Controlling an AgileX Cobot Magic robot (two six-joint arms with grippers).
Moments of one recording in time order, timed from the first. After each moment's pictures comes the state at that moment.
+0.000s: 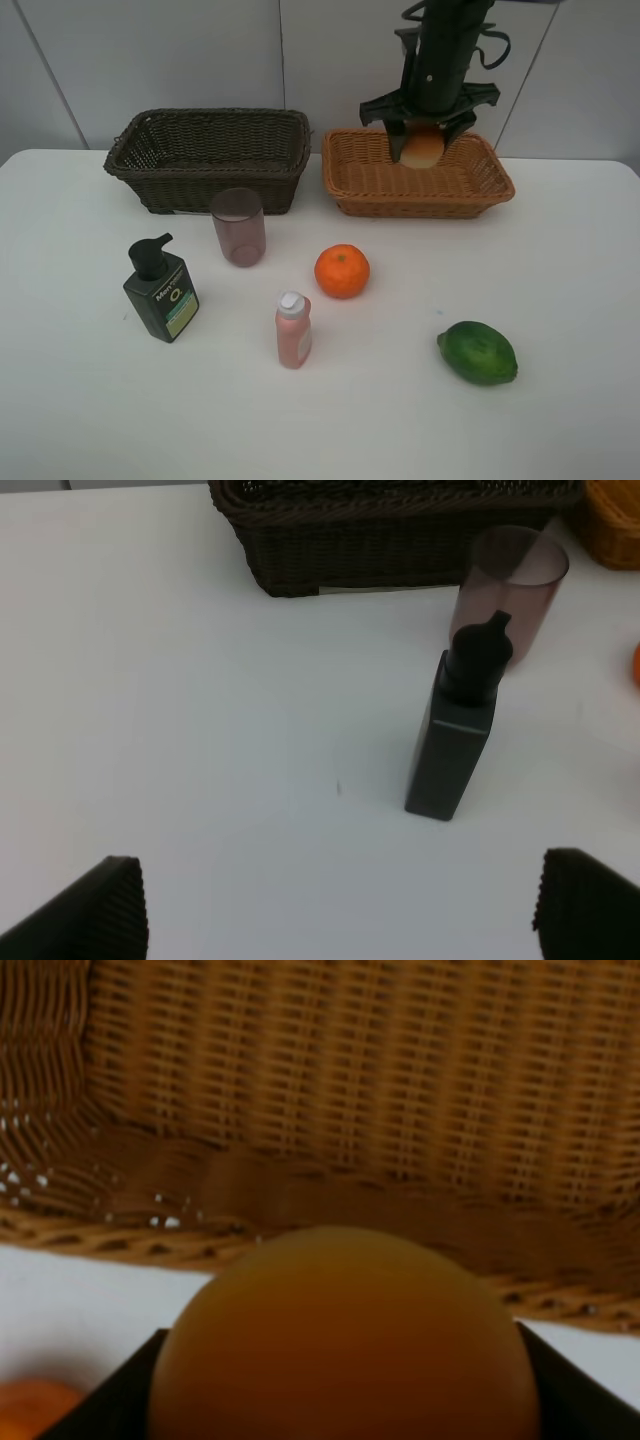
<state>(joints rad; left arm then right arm) -0.12 -0.01 -0.51 0.01 1.07 -0.07 0.43 2.11 -1.87 -0.23 1.21 0.33</state>
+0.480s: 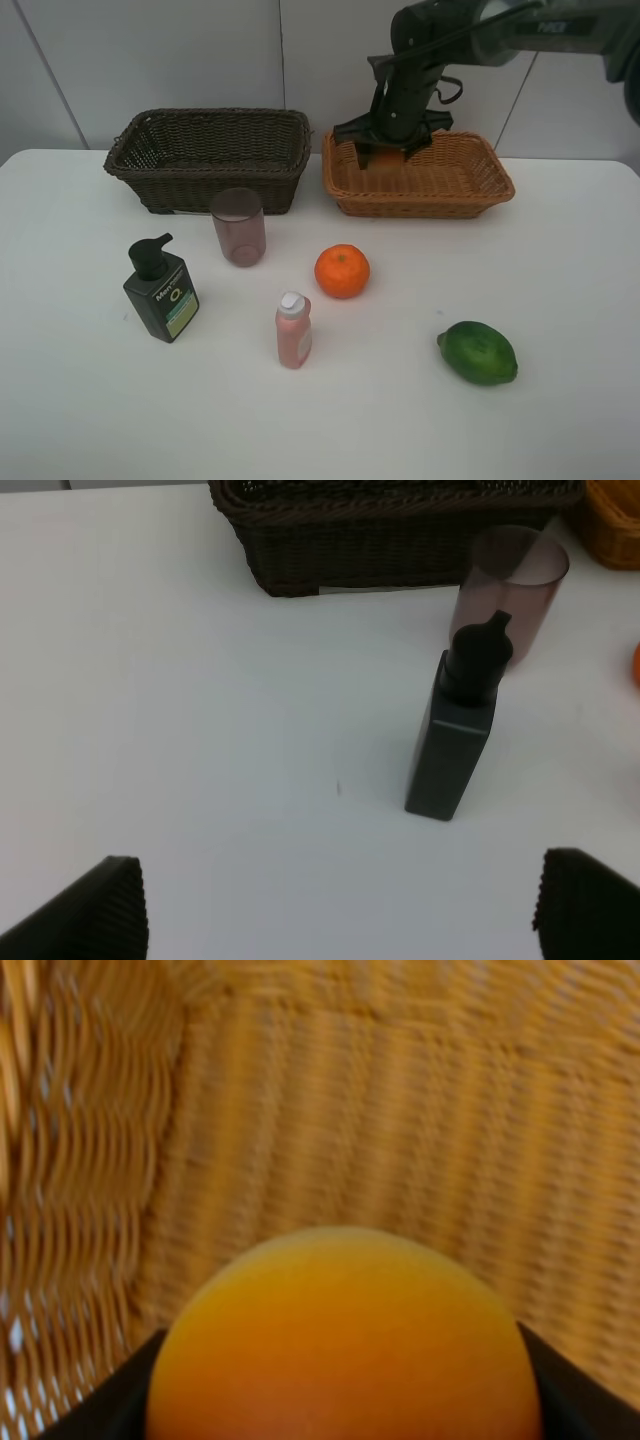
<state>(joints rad) -0.12 -0.01 -0.51 0.01 1.07 -0.07 0.43 2.28 -1.91 -0.24 0.90 0.34</state>
